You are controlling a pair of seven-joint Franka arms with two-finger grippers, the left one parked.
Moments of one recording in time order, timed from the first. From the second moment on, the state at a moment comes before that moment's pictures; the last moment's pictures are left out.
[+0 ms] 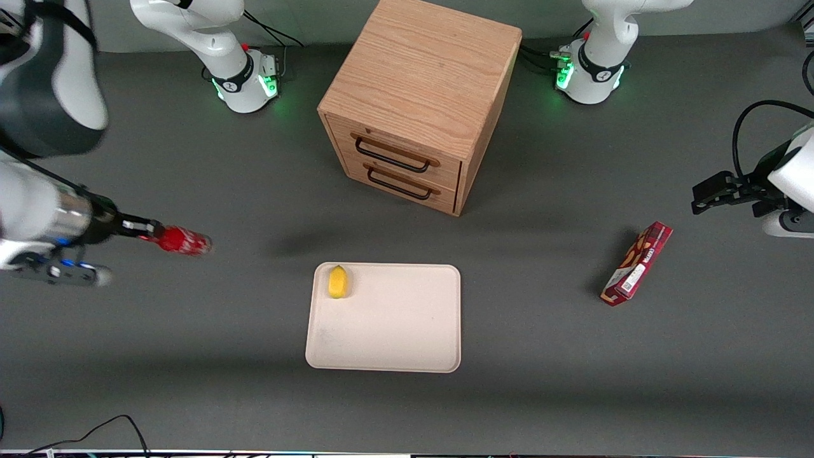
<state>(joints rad) 0.11 0.42 0.05 -1.20 -0.01 1.41 0.36</state>
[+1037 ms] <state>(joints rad) 0.34 0.81 0.04 -1.03 -0.02 1.88 0.78</state>
